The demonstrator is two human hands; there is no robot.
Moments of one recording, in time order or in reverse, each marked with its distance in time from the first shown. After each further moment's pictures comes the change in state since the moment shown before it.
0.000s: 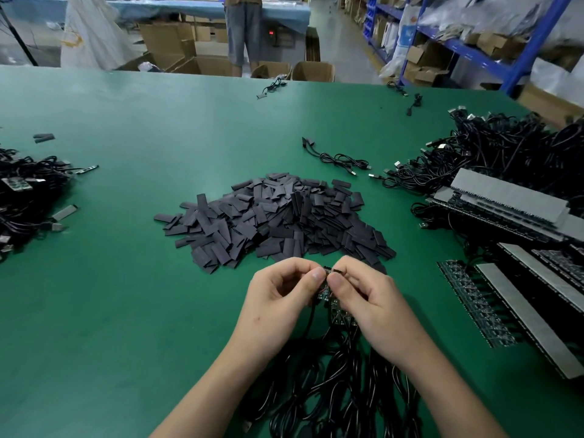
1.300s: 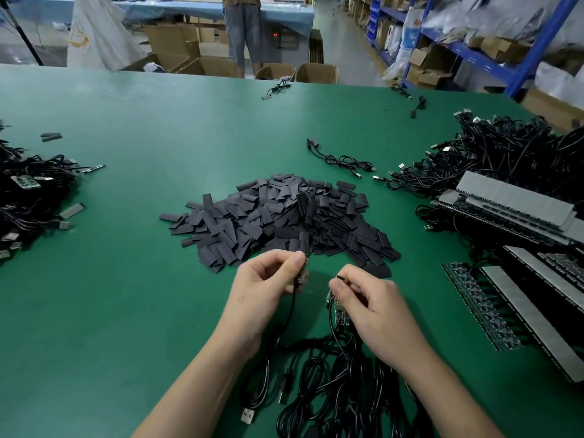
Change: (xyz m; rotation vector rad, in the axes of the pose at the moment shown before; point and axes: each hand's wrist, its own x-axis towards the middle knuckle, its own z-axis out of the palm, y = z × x) left_hand 0.010 -0.002 -0.021 -0.108 0.131 -0.203; right_hand -0.001 0.015 0.007 -0.197 0.051 0.031
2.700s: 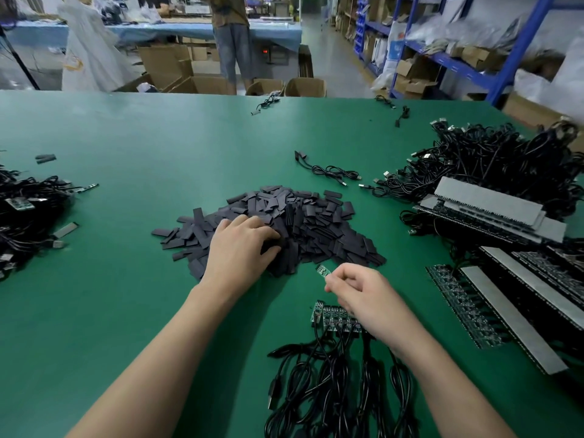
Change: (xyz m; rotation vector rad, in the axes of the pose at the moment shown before) left_hand 0.083 0.010 -0.028 1.510 0.103 0.563; right_hand 0.015 0.004 -0.018 0.173 -0.072 0.267
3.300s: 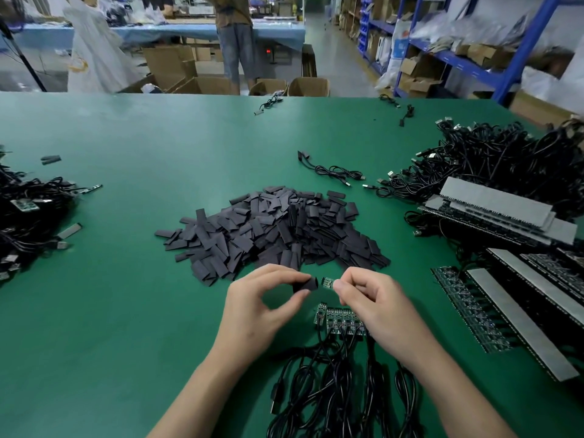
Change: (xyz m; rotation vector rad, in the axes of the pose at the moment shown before) left_hand -0.074 0.041 -0.005 -0.848 0.129 -0.060; right_hand -0.014 -0.005 -0.005 -0.001 0.043 -0.210
